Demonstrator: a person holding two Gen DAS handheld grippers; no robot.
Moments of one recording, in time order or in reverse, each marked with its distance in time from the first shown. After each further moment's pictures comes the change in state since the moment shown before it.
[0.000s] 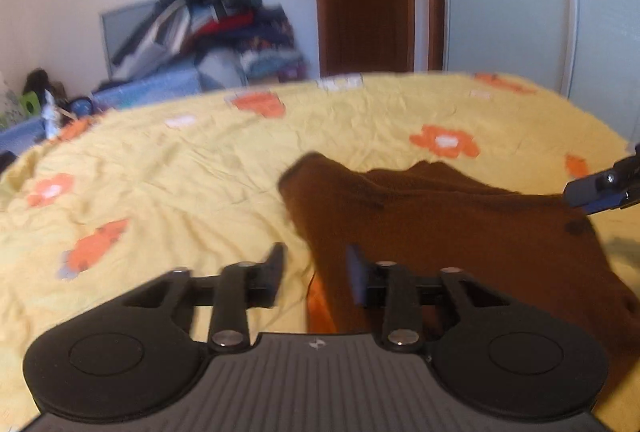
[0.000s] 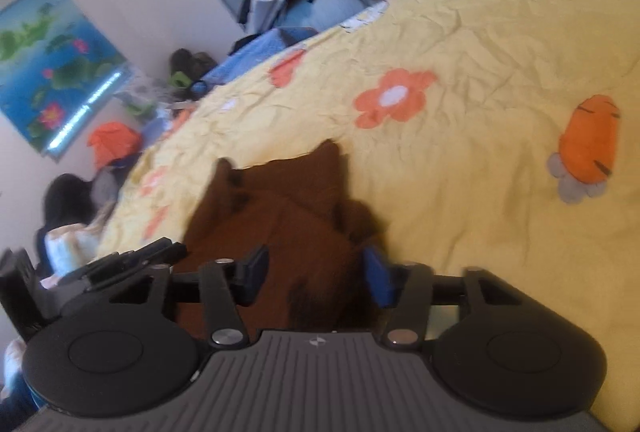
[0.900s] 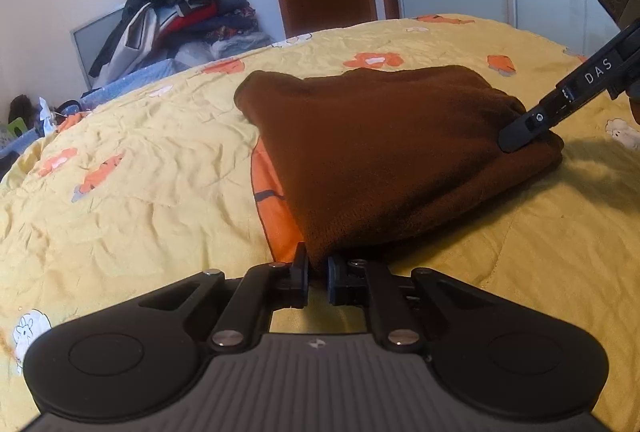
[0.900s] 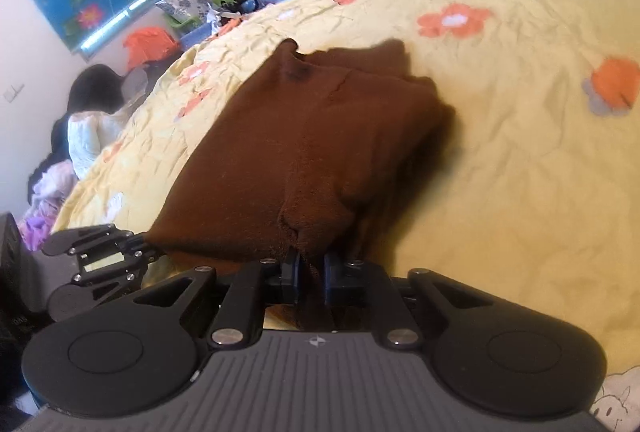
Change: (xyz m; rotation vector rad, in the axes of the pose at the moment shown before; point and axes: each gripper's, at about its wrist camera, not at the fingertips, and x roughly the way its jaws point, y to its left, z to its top) left arm -0.062 -0.045 -0.082 0.163 0.110 -0.031; right arm -0.006 0.030 -0.069 -0.227 0.169 0.013
